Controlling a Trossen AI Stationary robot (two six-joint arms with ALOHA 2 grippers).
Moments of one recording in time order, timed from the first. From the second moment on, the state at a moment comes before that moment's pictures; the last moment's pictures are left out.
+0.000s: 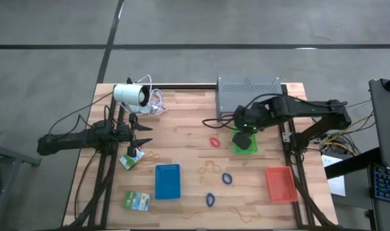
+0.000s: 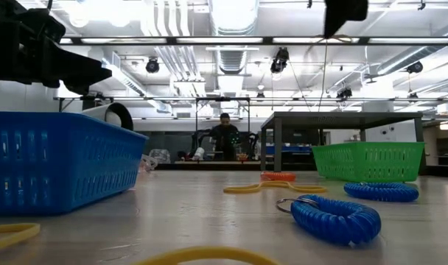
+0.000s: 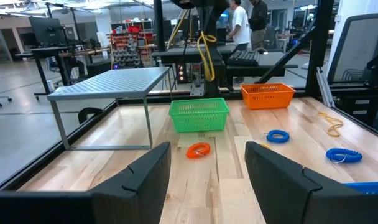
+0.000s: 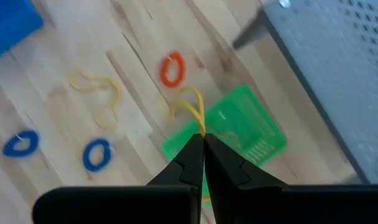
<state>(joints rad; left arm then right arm) 0.09 0.02 0.02 -0.04 0.03 0.08 0.08 1.44 1.58 -1.40 0.20 0.63</state>
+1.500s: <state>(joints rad) 0.09 0.02 0.02 -0.04 0.03 0.08 0.01 1.11 0.70 -0.78 0.20 0.62</state>
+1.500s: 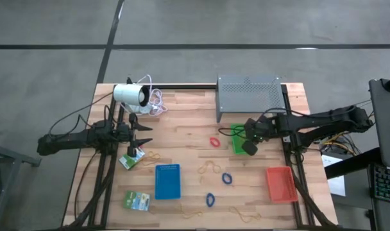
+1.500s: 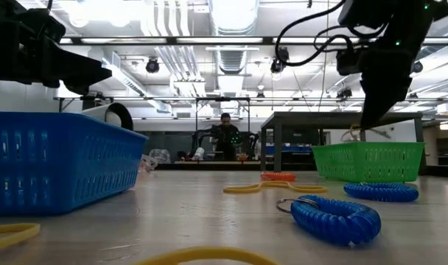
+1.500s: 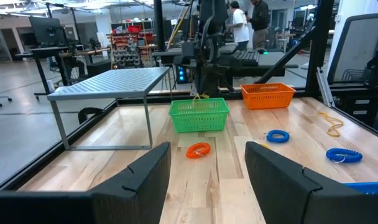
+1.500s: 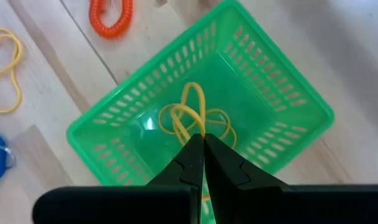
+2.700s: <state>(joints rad) 0.09 0.02 0.02 -0.04 0.03 0.08 -0.03 1.19 0.59 -0.59 0.10 0.69</state>
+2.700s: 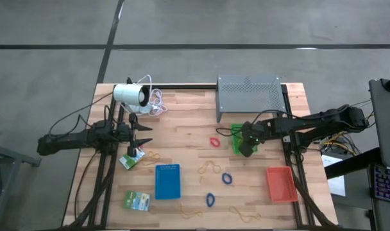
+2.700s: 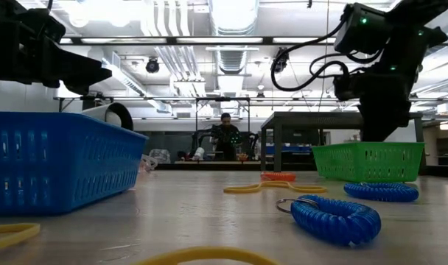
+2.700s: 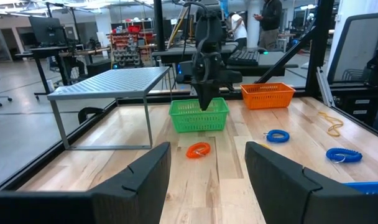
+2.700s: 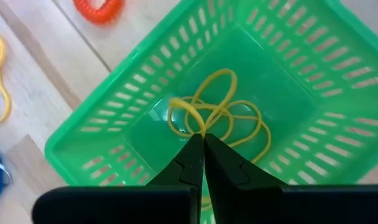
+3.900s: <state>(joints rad) 0.09 0.02 0.02 -0.04 0.03 0.08 -0.03 1.10 0.72 -0.69 0.05 0.69</state>
